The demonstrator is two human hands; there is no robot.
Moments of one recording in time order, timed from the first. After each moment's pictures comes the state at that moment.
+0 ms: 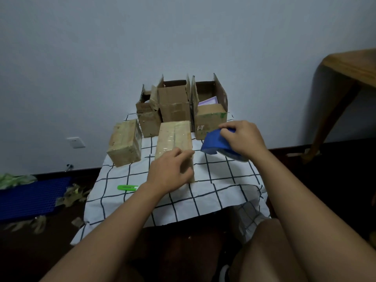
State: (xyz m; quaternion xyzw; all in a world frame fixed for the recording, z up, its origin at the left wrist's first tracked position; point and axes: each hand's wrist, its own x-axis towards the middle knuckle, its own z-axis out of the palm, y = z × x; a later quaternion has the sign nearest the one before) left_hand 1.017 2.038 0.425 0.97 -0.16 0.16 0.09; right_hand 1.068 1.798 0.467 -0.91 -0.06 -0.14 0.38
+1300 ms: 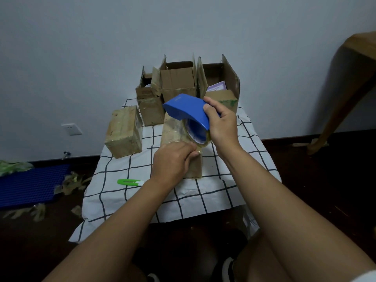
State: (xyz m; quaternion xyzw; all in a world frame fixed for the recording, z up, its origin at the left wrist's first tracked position) left_hand 1.039 2.045 0.408 0.92 -0.21 0.29 0.14; right_hand 1.091 1.899 0.454 -0.67 -0.02 -0.16 0.73
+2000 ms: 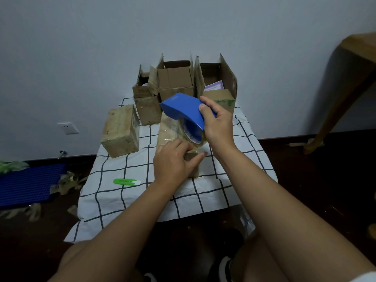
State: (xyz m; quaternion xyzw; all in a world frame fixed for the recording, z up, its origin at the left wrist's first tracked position) left_hand 1.036 2.026 0.400 0.92 -0.12 0.30 0.23; right_hand 1.085 1.903 0.457 -0.68 -0.02 -0.17 0.72
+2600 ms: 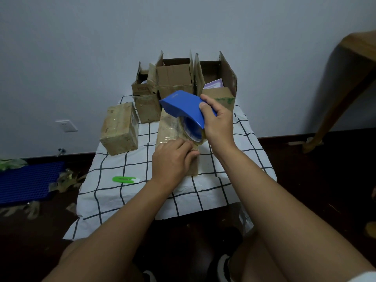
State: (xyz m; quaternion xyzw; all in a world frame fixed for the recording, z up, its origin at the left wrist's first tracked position) left_hand 1.038 2.035 0.396 0.91 -0.18 0.33 0.15; right_hand 1.085 1.901 0.455 -0.68 -0.01 -0.17 0.72
